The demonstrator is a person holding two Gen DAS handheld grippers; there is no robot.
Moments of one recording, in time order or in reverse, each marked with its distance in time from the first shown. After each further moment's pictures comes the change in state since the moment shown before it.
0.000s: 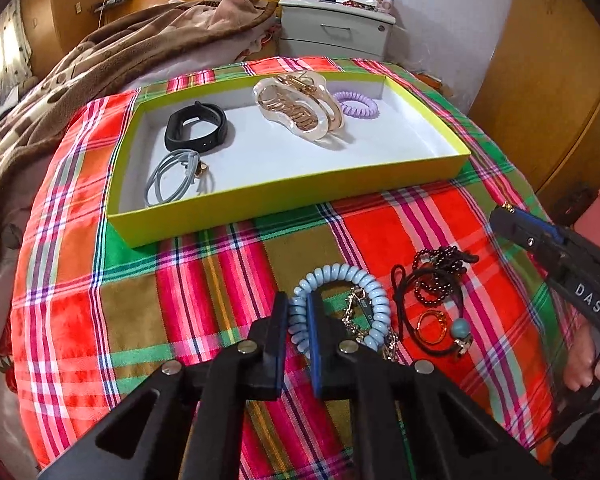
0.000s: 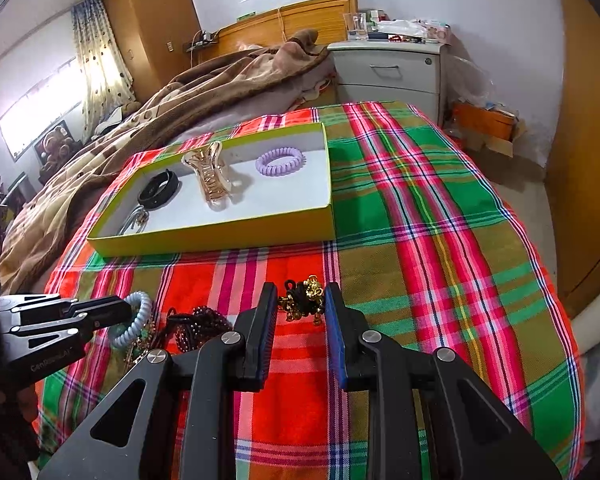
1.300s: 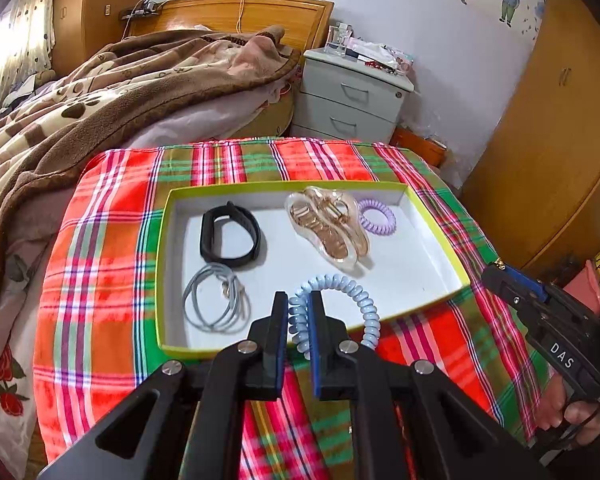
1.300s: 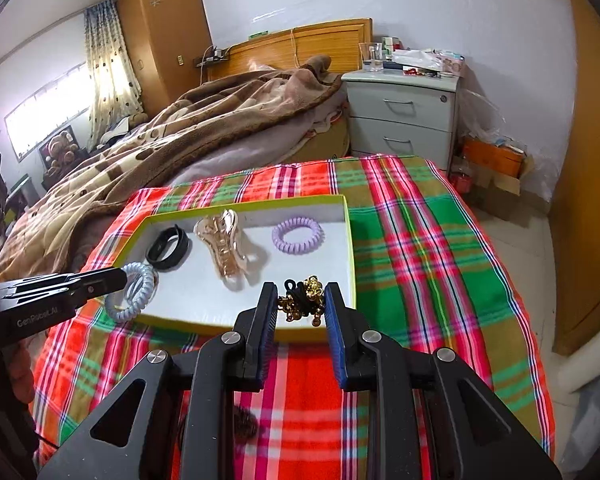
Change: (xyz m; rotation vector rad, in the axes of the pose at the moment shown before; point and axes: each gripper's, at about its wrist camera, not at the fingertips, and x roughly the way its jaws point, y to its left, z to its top) left arm -0.025 0.039 0.071 -0.112 -0.149 -0.047; right arm 0.010 0.023 0.066 -0.052 -0.064 0.003
